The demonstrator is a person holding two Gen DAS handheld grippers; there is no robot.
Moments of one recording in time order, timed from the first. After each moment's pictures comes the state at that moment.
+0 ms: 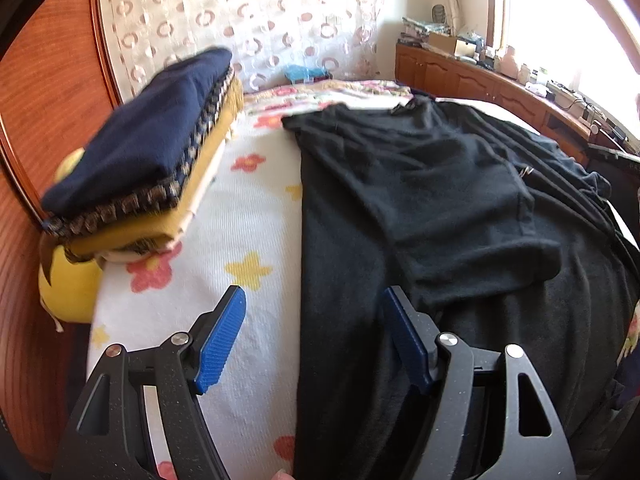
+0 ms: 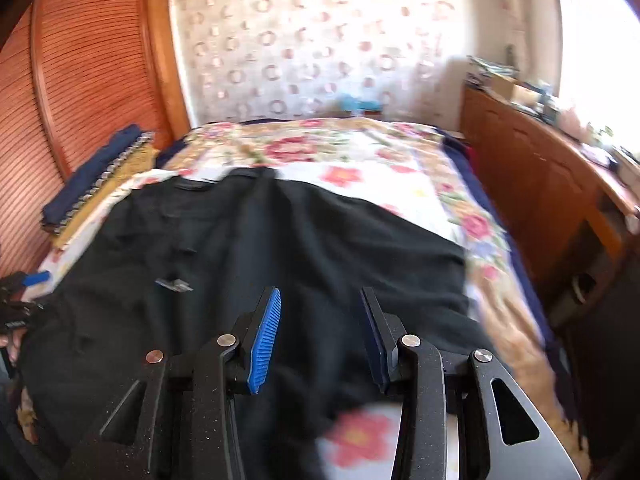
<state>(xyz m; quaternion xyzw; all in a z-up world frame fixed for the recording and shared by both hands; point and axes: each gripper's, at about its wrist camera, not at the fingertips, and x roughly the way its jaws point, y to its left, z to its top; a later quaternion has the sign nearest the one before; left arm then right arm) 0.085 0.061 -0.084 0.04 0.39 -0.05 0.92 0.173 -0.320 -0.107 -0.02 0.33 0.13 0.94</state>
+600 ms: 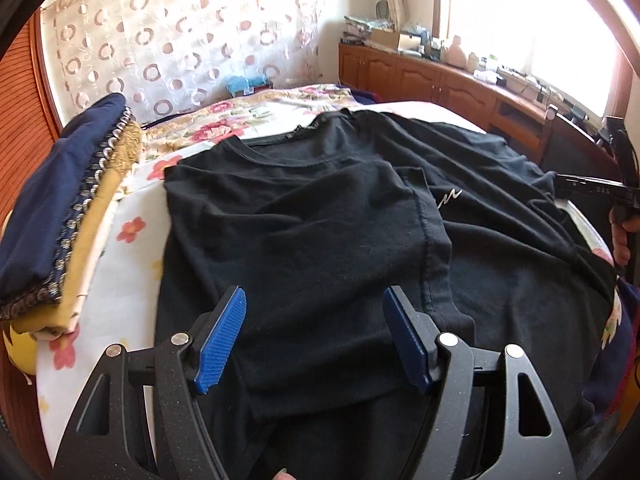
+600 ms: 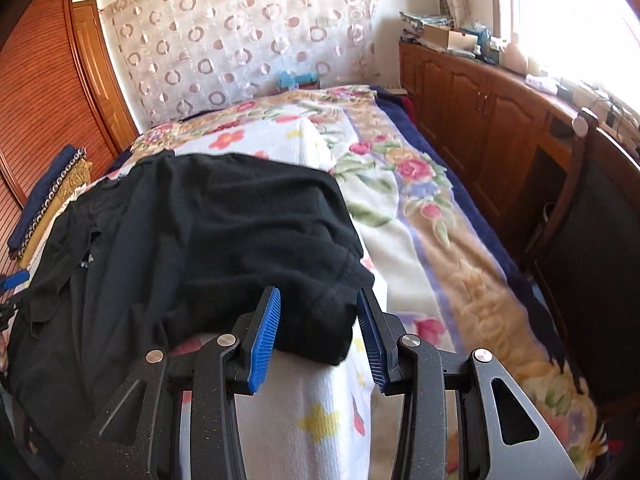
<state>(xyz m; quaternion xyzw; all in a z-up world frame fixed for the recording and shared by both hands) 0.126 -0.023 -0.075 0.06 0.39 -0.14 0.91 0.166 -0.386 -0.130 0.05 0.38 0.07 0.92</state>
